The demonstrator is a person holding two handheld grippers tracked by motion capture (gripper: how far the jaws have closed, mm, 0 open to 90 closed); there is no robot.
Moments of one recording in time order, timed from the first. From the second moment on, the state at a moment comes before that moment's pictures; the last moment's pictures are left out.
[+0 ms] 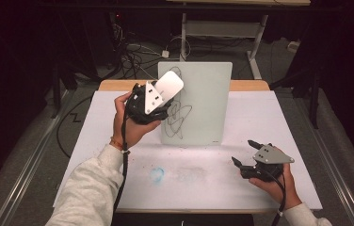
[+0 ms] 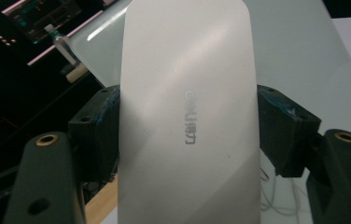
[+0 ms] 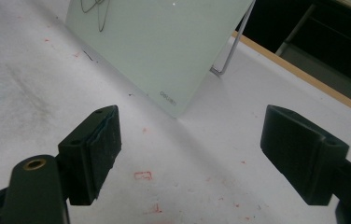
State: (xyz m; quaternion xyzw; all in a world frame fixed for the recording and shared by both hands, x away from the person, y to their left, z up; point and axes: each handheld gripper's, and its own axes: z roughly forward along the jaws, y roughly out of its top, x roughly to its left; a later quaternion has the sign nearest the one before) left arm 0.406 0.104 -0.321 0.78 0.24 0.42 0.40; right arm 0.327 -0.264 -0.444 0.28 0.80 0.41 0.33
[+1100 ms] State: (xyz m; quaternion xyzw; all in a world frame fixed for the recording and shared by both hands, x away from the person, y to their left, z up) left arm 0.409 0.069 -0.392 0.76 0.22 0.49 0.37; right arm 0.328 -0.263 -0.446 0.29 0.80 0.40 0.33
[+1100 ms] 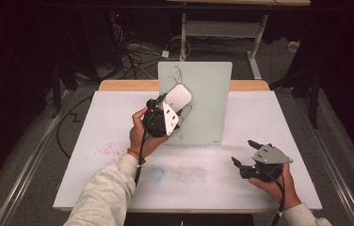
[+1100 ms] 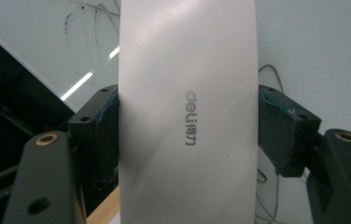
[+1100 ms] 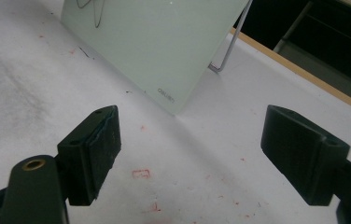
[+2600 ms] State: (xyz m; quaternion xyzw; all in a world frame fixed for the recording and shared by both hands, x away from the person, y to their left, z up) left arm 0.415 0.062 -0.379 0.76 0.21 0.51 0.34; right arm 0.328 -0.262 -0.447 0.28 0.81 0.40 0.33
